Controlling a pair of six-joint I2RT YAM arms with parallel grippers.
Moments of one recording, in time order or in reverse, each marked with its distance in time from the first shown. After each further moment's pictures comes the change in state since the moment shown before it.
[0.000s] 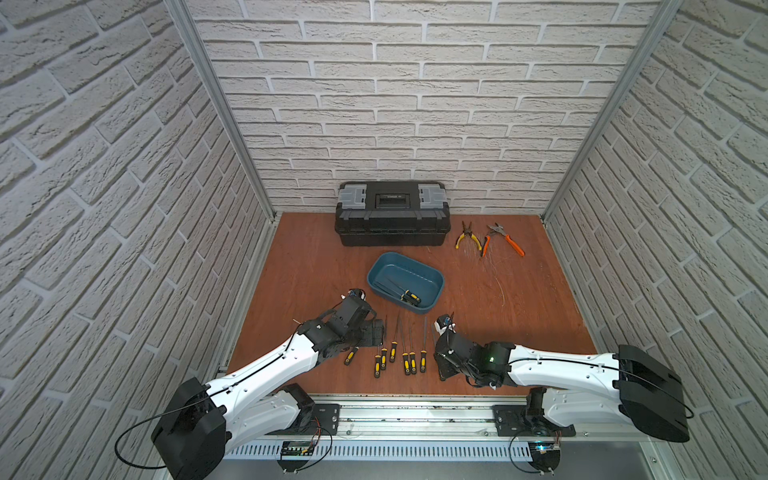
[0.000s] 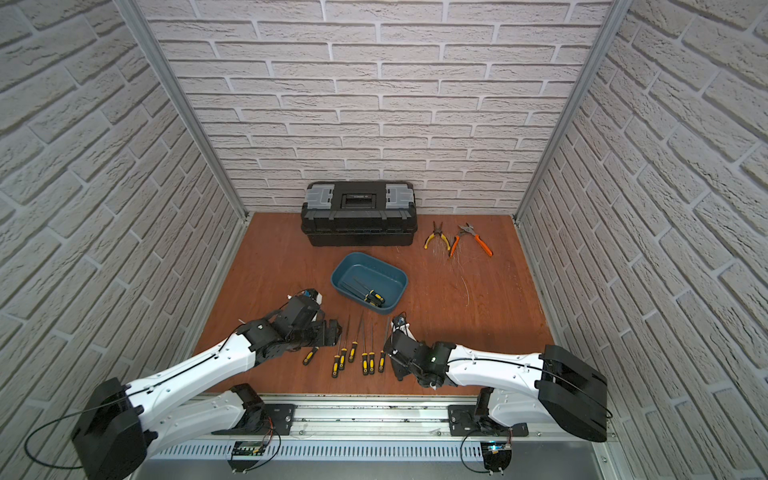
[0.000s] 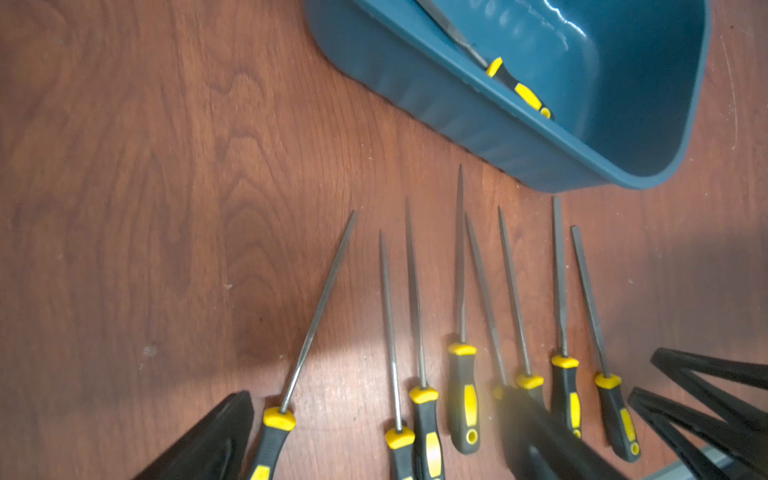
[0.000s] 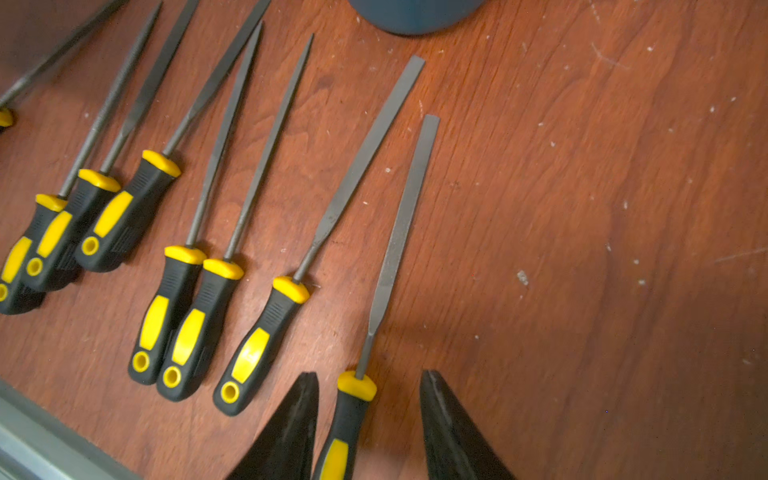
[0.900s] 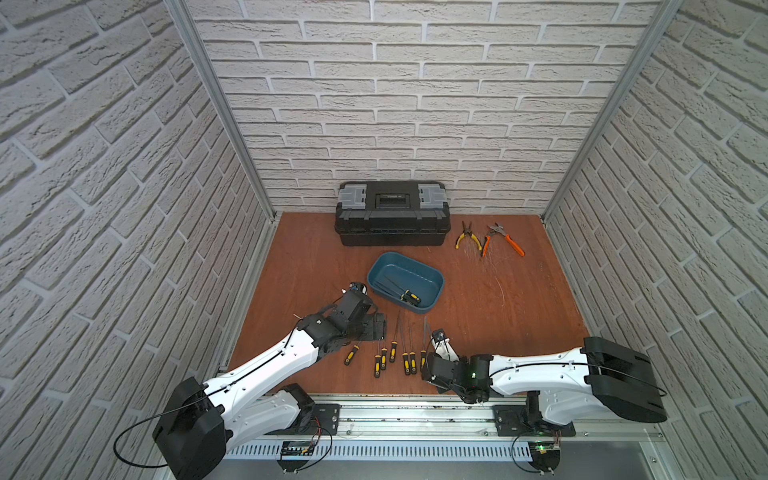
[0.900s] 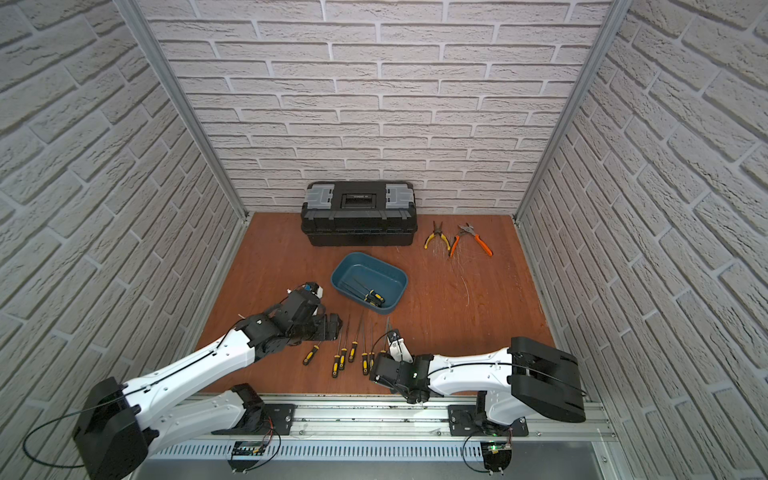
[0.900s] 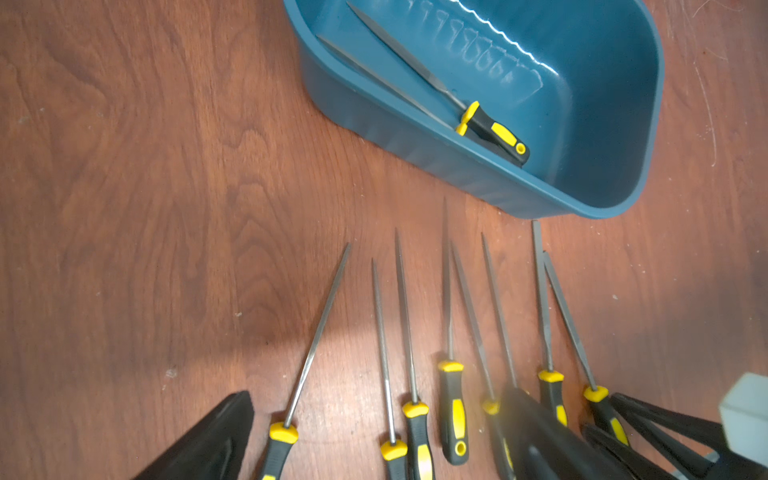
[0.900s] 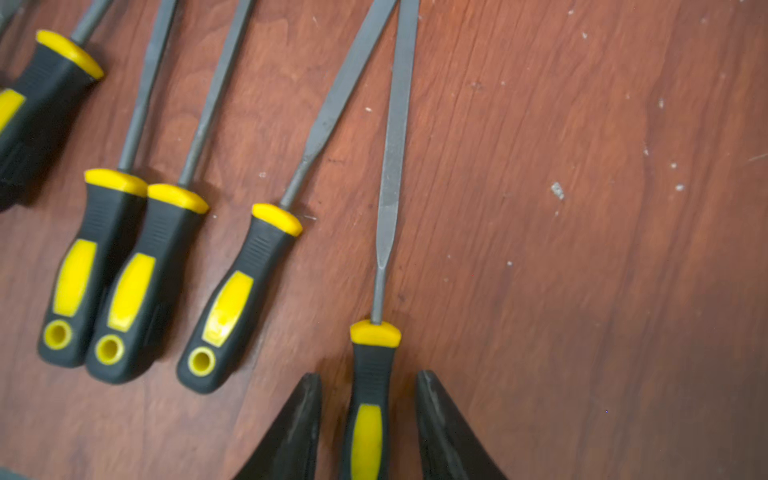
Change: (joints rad) left arm 0.000 0.013 0.068 -0.031 -0.031 0.035; right arm 0.185 0.154 0.044 -0.087 0.138 0.215
